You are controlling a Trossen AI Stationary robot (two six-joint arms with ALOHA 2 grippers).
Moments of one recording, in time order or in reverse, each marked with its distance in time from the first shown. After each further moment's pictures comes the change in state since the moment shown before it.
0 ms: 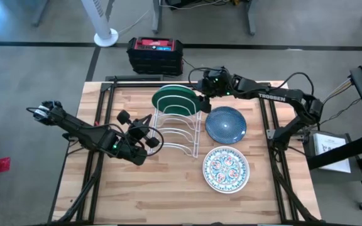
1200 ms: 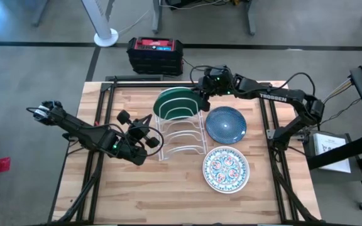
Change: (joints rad) left arm 0.000 0.000 0.000 0.000 0.000 0.000; right arm 0.001 -0.016 0.000 0.052 0.002 0.059
